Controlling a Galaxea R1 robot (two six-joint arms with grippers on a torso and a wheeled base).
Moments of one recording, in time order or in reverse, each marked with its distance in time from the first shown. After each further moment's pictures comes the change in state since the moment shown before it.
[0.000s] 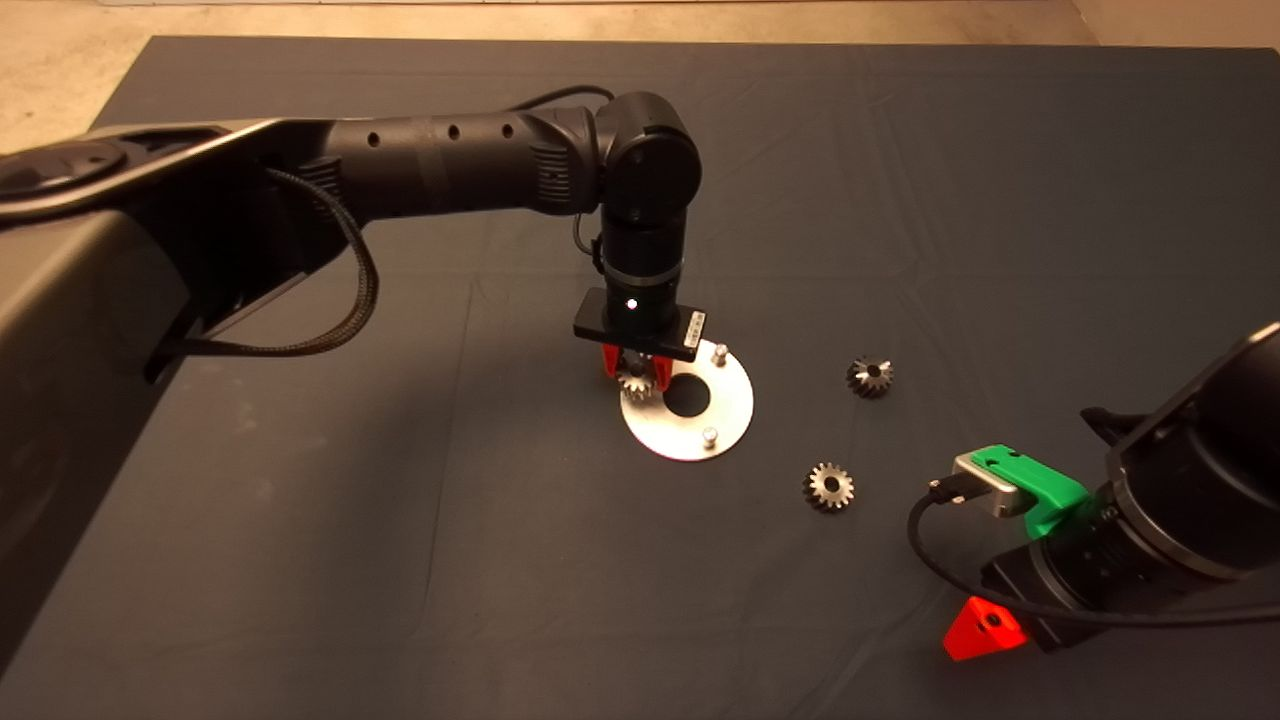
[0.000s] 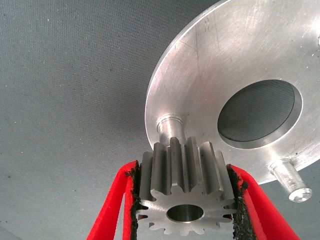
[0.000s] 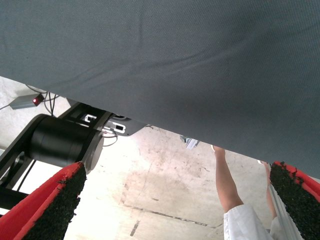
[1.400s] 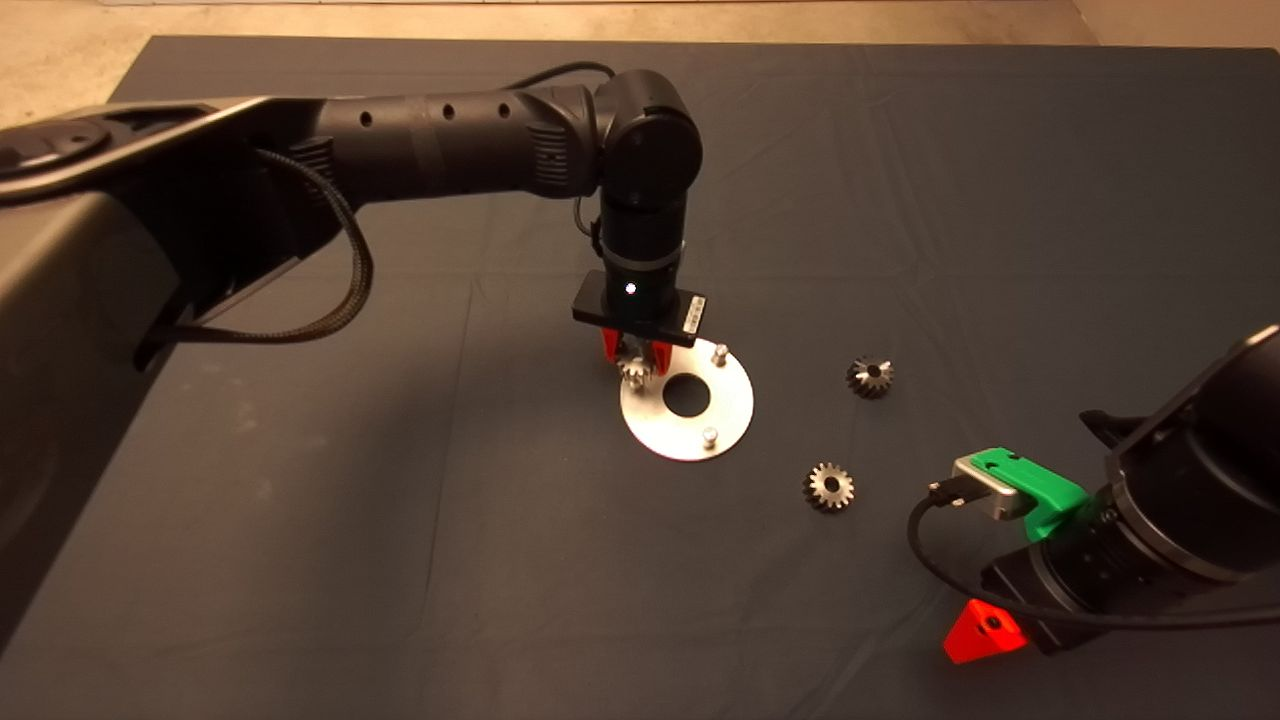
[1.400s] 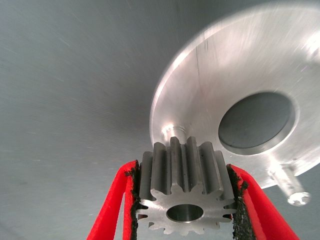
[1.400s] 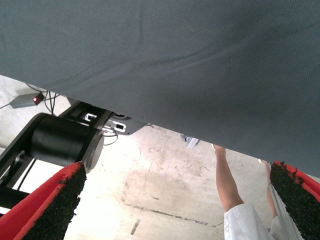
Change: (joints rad) left arm -0.004 0.000 0.004 0.010 -0.001 0.018; right arm -0.006 0.000 0.000 0.000 0.000 0.000
